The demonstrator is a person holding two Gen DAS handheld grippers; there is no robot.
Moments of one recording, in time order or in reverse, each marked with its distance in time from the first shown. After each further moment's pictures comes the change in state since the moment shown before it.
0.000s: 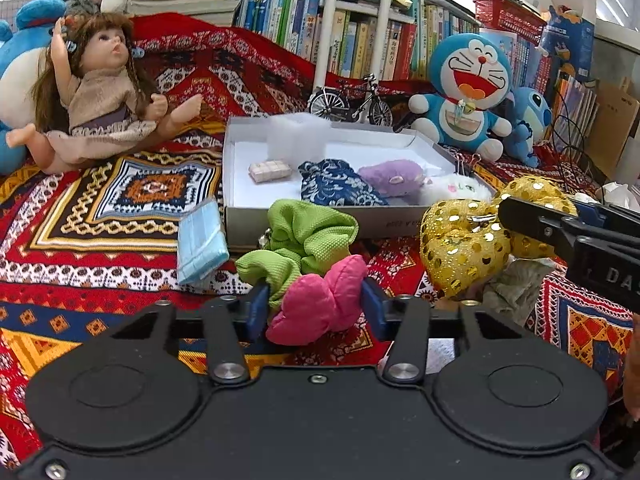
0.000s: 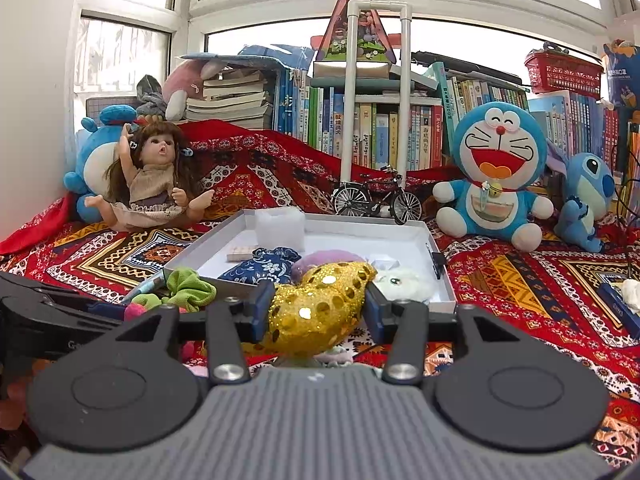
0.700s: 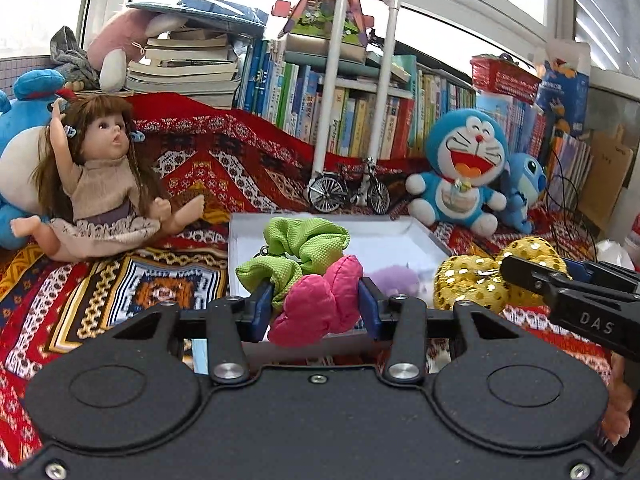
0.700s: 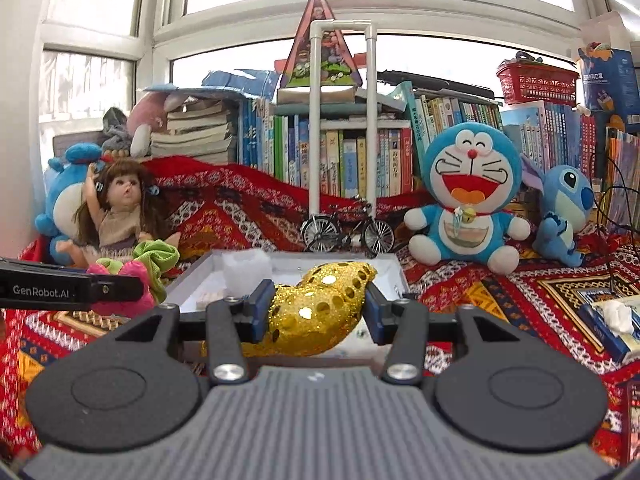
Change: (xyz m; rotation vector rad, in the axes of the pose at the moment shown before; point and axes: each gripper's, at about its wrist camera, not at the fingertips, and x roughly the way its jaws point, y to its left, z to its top) left arm -0.021 0.007 0.077 -0.018 -0.147 -0.012; right arm 0.013 -0.023 0.044 0.067 -0.048 -0.064
